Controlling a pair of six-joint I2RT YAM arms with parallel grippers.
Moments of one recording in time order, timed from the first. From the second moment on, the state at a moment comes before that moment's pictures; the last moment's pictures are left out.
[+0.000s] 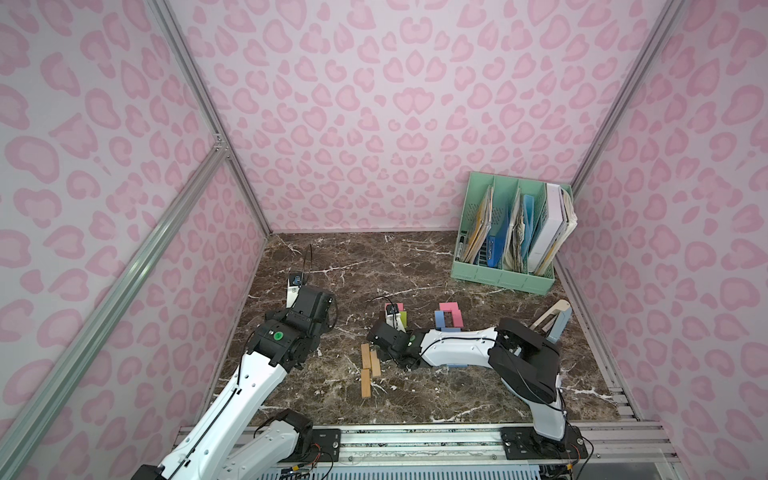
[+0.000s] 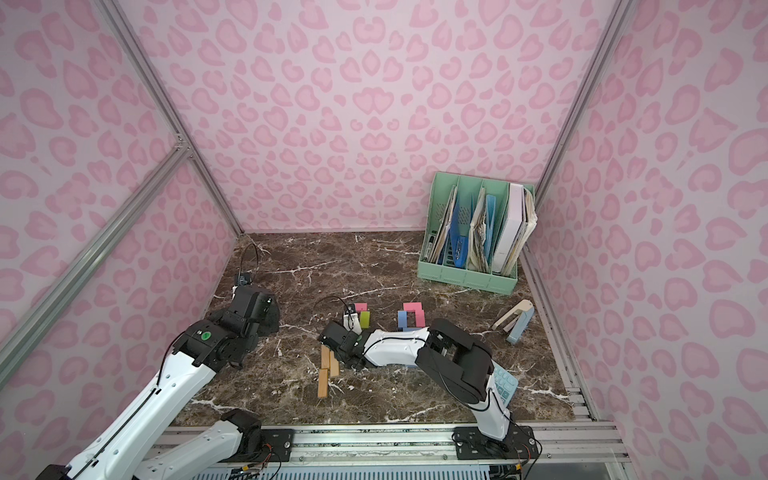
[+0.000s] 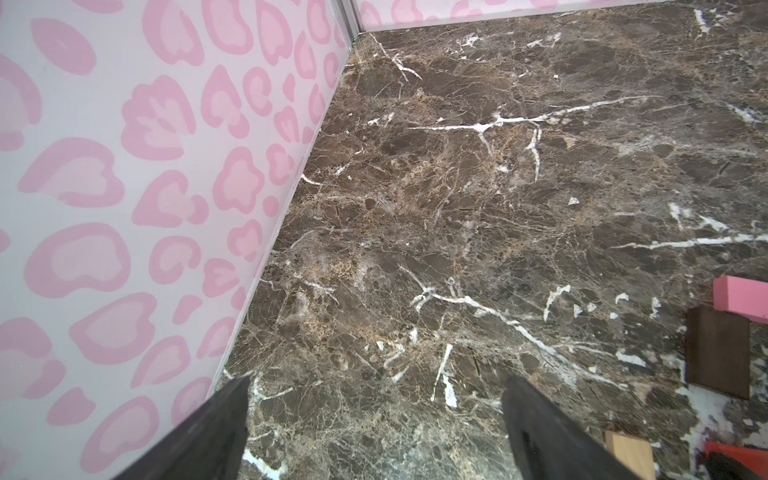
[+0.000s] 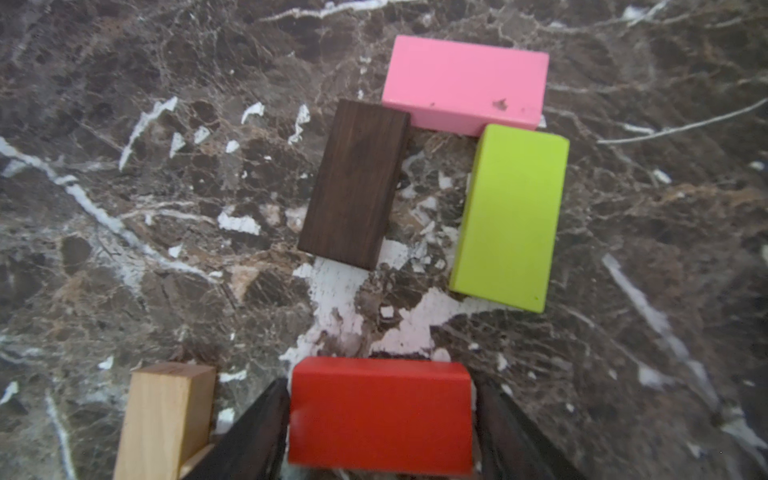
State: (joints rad) left arm -0.42 0.95 0.97 -0.97 -0.69 -0.42; right arm 1.16 2.00 1.24 -0.28 0.42 0.81
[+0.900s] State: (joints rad) left arm -0.62 1.12 0.97 -0.99 -0.18 -0.77; right arm 0.90 1.38 0.79 -0.15 0.39 0.69
